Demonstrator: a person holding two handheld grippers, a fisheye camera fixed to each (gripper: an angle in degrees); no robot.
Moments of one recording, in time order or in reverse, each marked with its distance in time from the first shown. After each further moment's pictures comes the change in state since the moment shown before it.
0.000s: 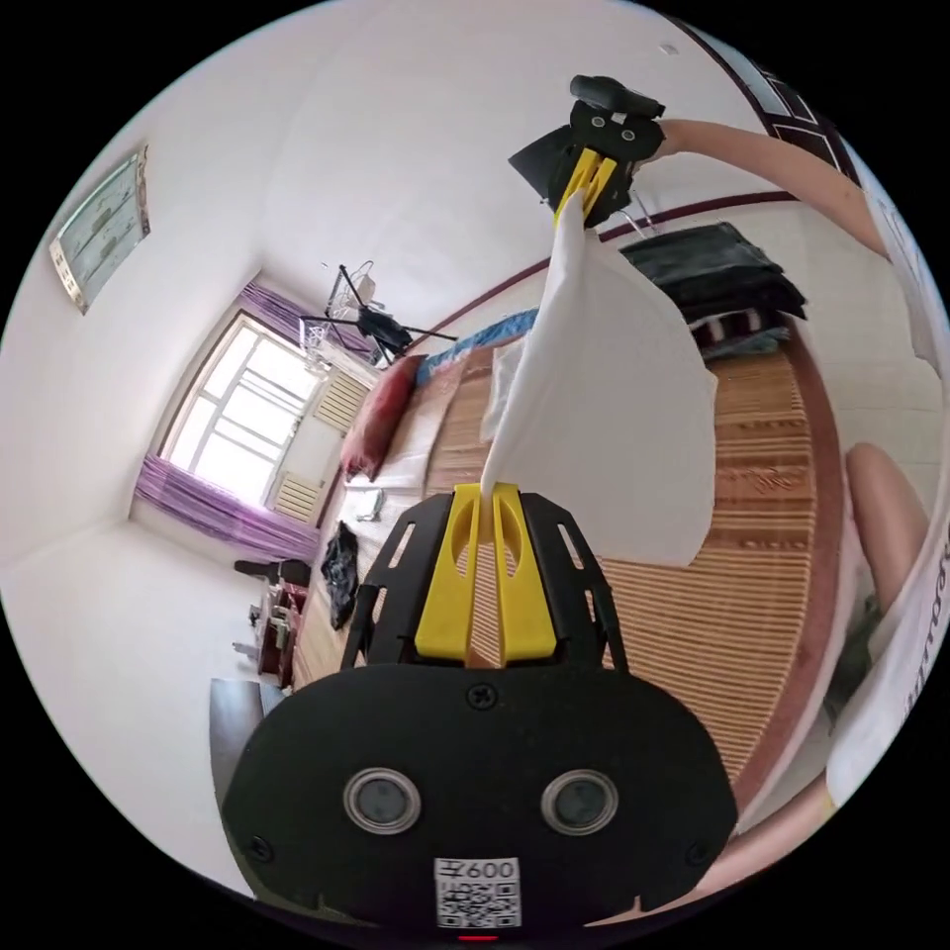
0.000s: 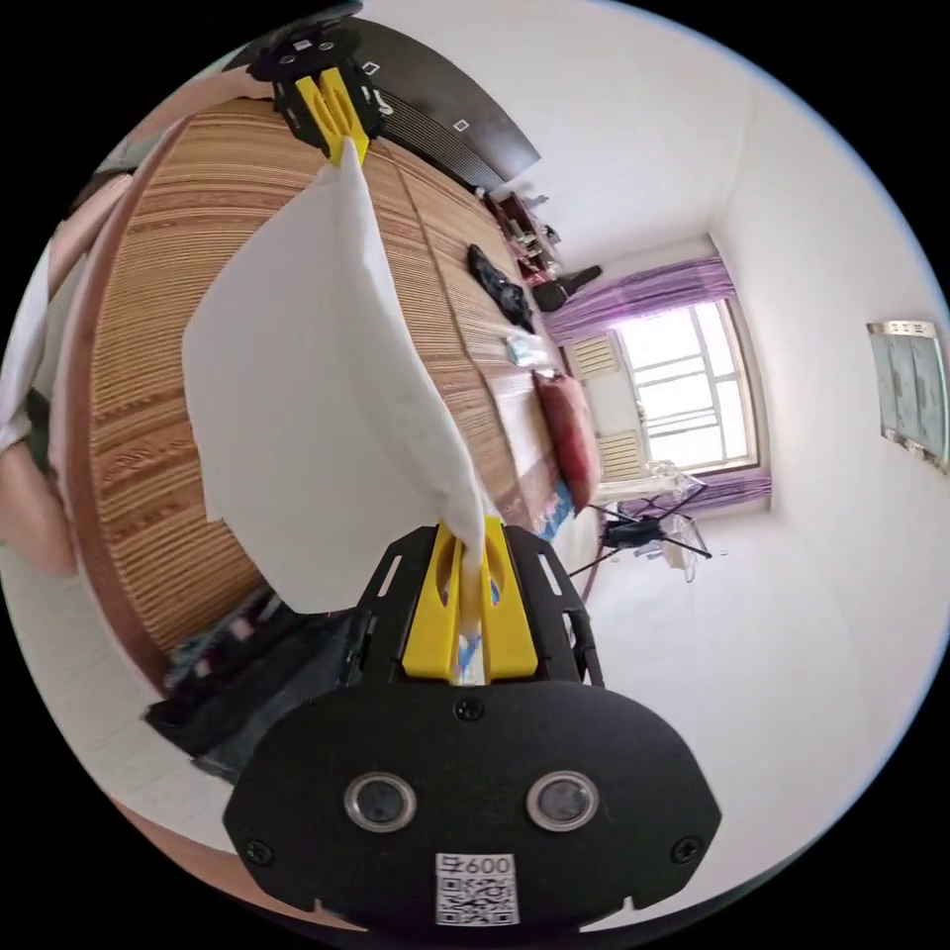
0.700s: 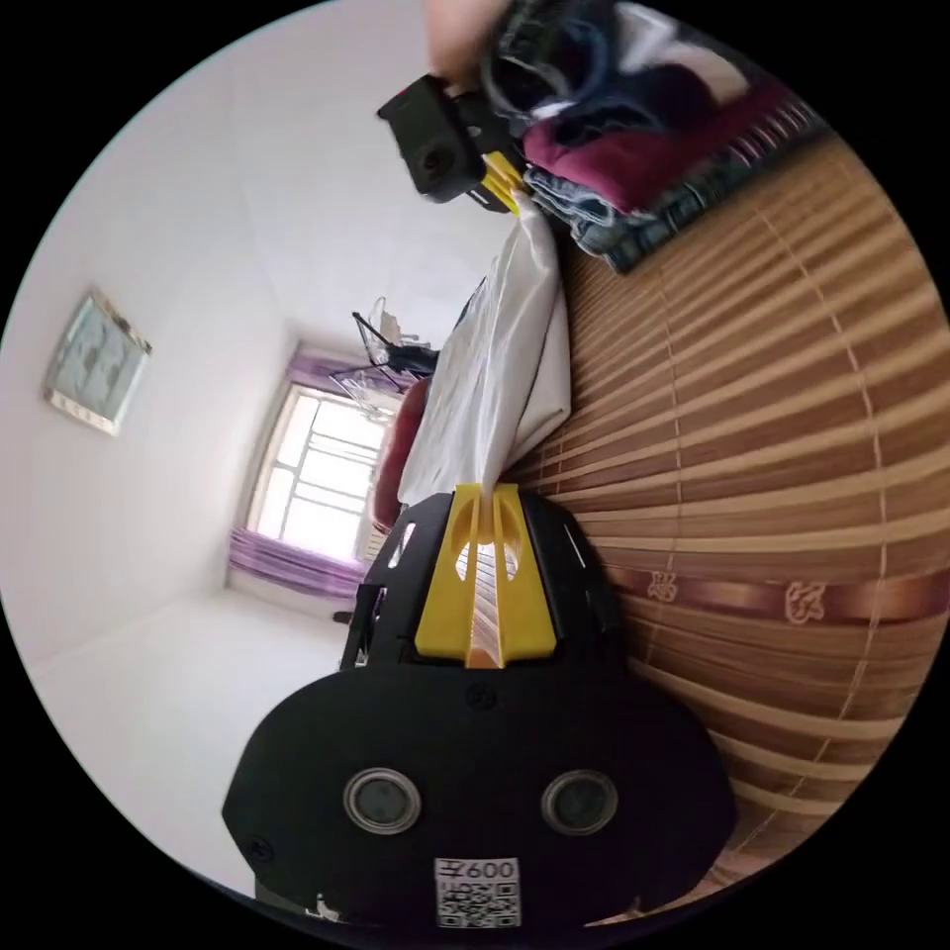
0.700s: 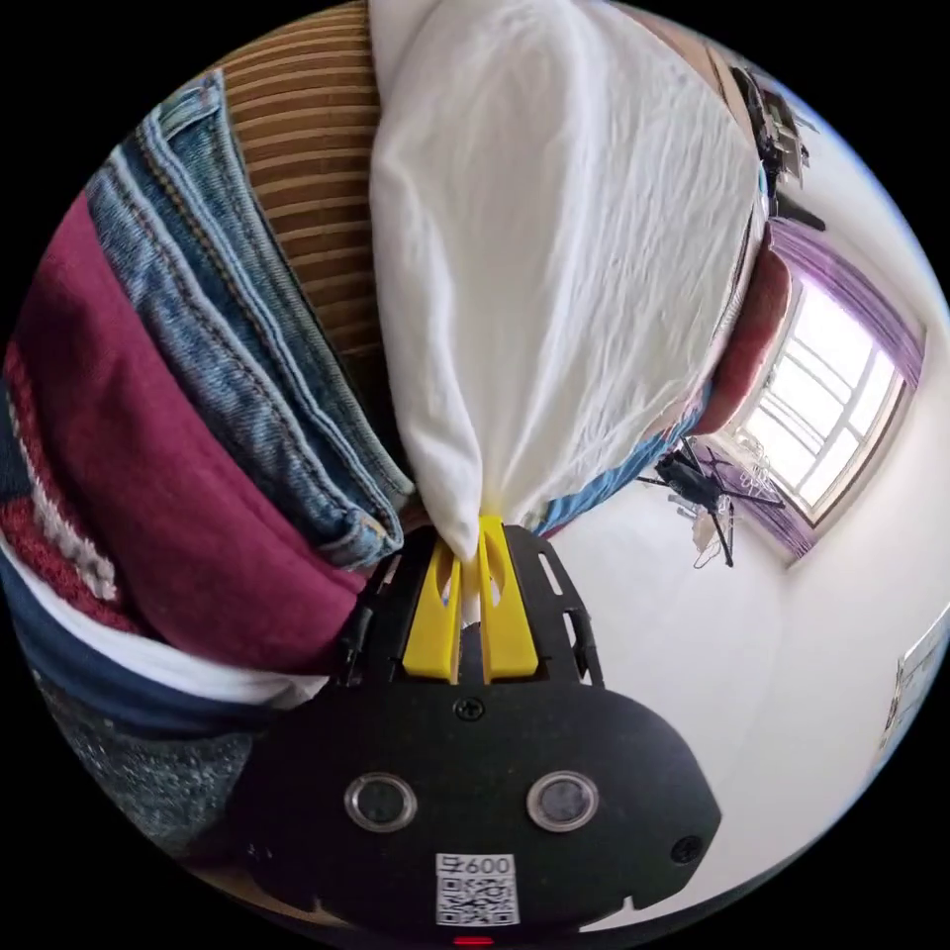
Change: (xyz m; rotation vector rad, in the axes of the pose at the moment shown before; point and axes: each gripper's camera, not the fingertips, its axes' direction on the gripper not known) left arm 0.174 -0.149 0.362 0.053 -0.305 0.197; right arm 0.049 0.036 0.391 -0.613 -0.202 -0.392
